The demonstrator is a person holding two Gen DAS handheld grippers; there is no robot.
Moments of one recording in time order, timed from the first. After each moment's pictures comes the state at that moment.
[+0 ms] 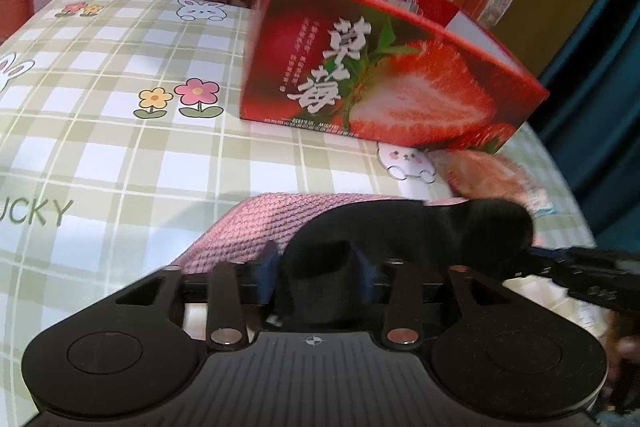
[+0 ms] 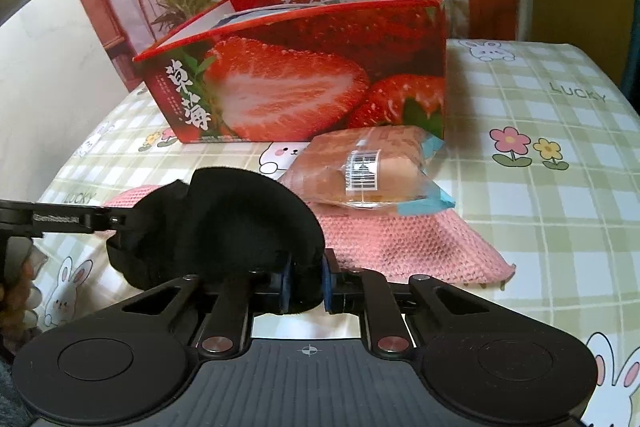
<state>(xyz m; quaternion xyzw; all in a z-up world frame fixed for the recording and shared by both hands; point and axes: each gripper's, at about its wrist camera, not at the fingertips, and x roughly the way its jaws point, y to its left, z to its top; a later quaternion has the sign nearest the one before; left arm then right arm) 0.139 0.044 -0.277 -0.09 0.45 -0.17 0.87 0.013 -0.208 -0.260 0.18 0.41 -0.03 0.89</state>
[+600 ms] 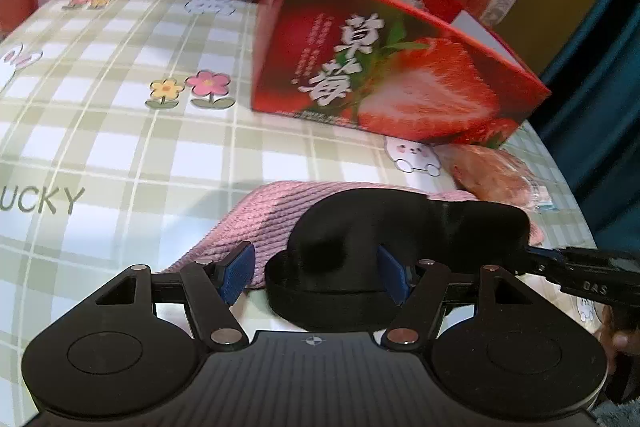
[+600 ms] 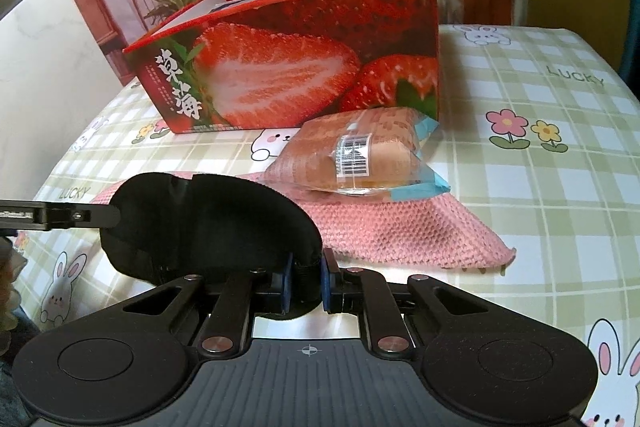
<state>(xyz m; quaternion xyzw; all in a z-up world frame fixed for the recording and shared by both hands) 0.140 0.052 -0.286 -0.09 0.46 -0.17 0.87 0.014 -0.211 -0.267 0.19 0.42 -0.04 0.89</state>
